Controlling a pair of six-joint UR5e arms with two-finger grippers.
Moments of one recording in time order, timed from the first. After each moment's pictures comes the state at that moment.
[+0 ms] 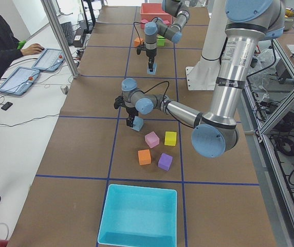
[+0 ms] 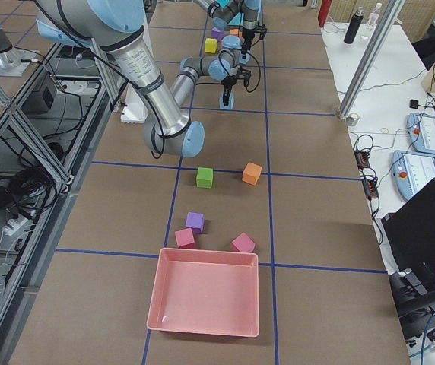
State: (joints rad) left arm -0.85 -1.78 -1.64 -1.87 -2.14 -0.59; right arm 0.46 -0.78 1.58 -1.62 1.93 1.36
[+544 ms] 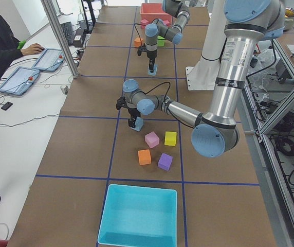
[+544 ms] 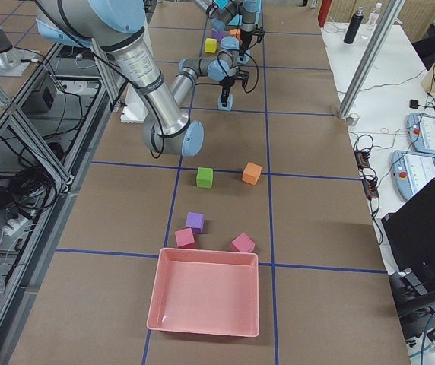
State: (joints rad) left arm -0.83 -1.78 -1.64 -1.87 -2.14 -0.59; right arm 0.45 -0.77 1.57 -1.62 1.92 1.38
